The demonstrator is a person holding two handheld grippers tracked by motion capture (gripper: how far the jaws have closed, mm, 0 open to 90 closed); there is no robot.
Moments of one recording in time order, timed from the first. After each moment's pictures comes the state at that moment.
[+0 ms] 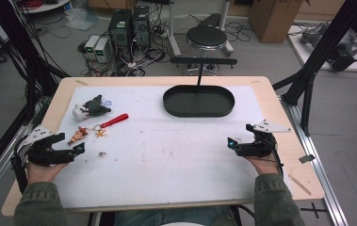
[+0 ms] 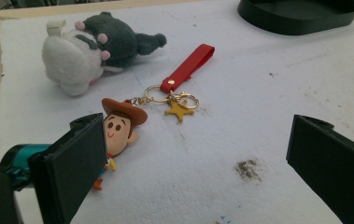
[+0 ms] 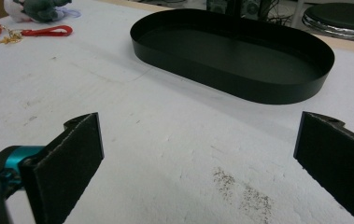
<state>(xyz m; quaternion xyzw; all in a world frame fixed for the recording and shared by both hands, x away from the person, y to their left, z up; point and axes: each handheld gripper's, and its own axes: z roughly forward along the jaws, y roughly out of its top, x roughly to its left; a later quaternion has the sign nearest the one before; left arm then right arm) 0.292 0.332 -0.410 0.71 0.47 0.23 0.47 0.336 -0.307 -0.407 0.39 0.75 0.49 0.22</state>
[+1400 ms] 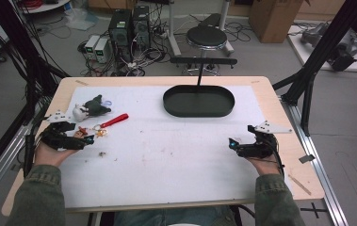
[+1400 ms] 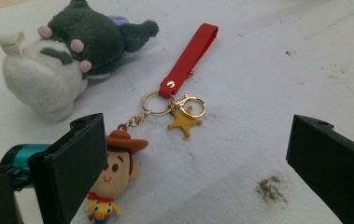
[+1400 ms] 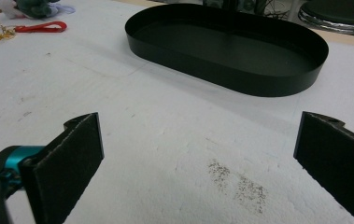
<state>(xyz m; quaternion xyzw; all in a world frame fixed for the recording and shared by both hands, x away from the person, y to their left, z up) 0.347 0.313 -0.397 0.78 0.45 0.20 0.39 0.335 -0.311 -0.410 0.40 0.75 0.48 0.22</state>
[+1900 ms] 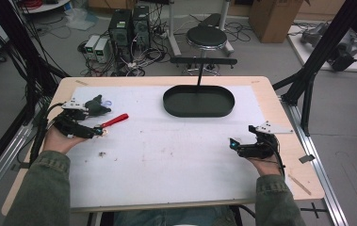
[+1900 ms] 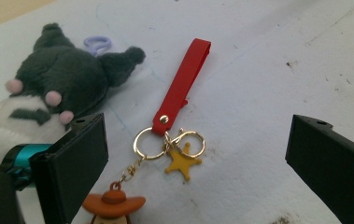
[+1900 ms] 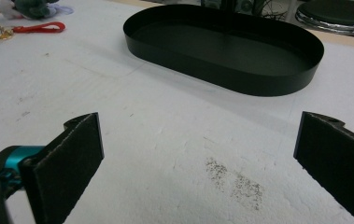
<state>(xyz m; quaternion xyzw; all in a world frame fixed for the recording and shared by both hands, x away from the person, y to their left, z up) 0.391 0.288 -0.384 0.82 0.42 0.17 0.35 0.333 -0.314 -0.409 0.41 0.75 0.48 0.22</state>
